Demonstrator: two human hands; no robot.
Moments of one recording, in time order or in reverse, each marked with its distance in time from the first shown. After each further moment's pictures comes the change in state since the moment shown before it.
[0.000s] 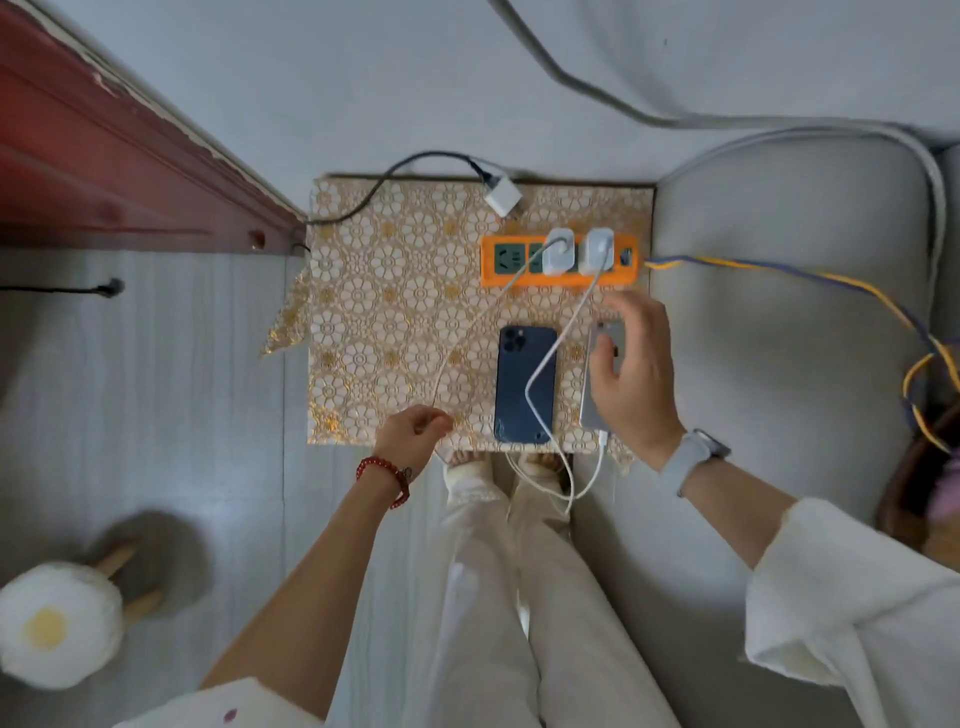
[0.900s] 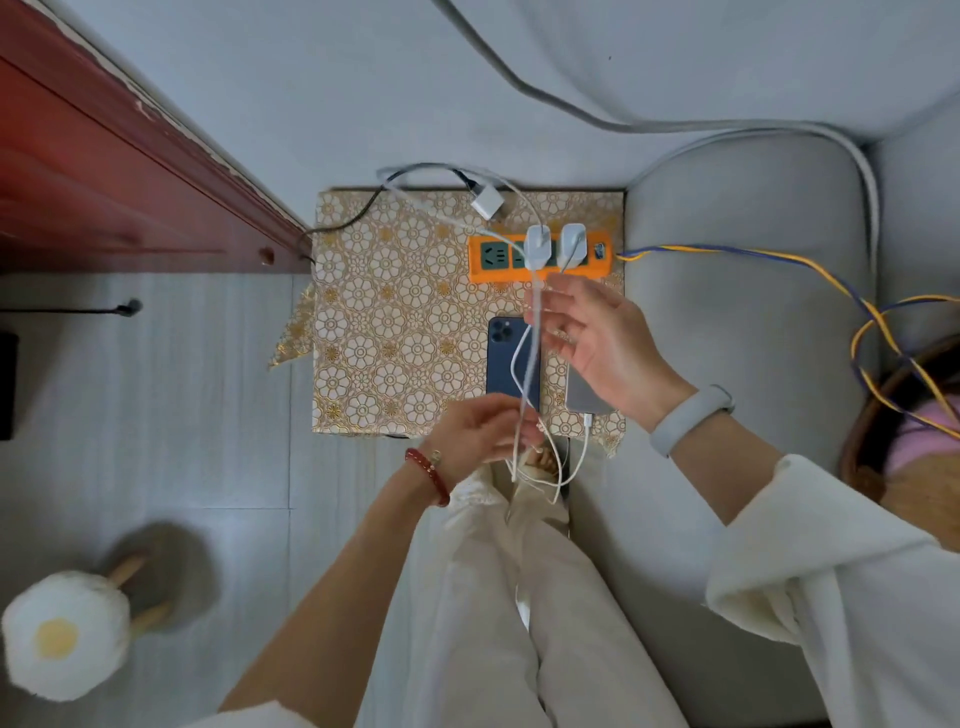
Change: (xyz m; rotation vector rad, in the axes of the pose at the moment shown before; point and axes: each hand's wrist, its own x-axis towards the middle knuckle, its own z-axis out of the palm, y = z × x) left_hand -0.082 0.053 0.033 -0.298 -0.403 0.217; right_hand 0.008 -0.045 -0.036 1.181 -0.350 0.714
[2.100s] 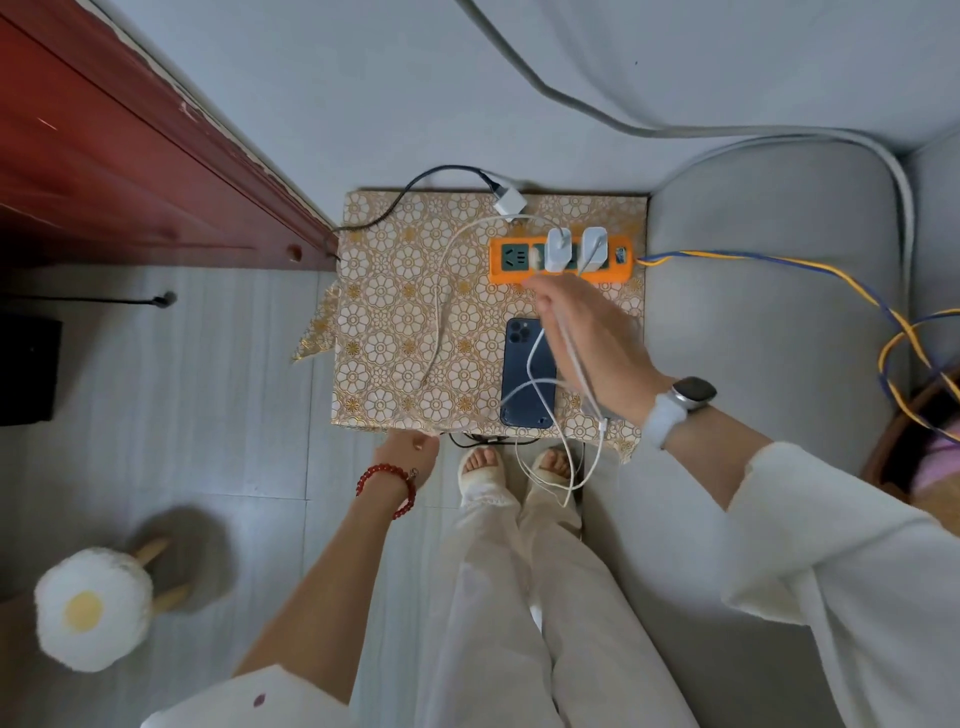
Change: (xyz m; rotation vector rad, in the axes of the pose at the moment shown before) left_hand -0.002 -0.065 -0.063 0.560 0.453 -0.456; right_hand 0.002 0.008 0.012 -1.363 -0.041 -0.795
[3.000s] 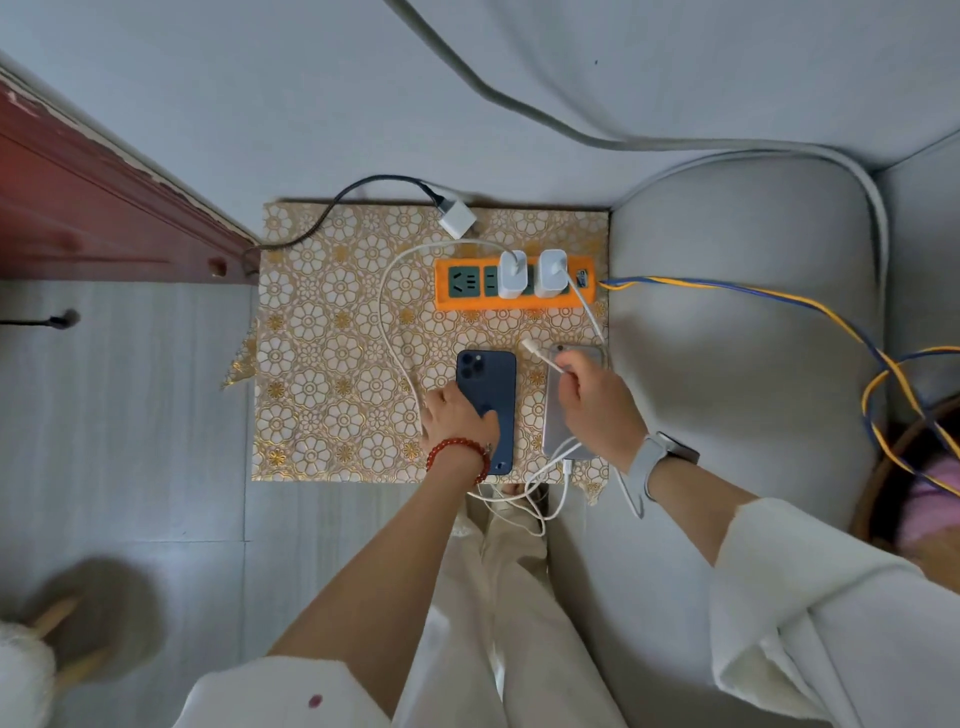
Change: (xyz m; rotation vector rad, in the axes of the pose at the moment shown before) left_hand 0.062 0.117 0.076 0.074 0.122 0.123; right_hand -0.027 0.098 0.040 0.032 -0.188 0.563
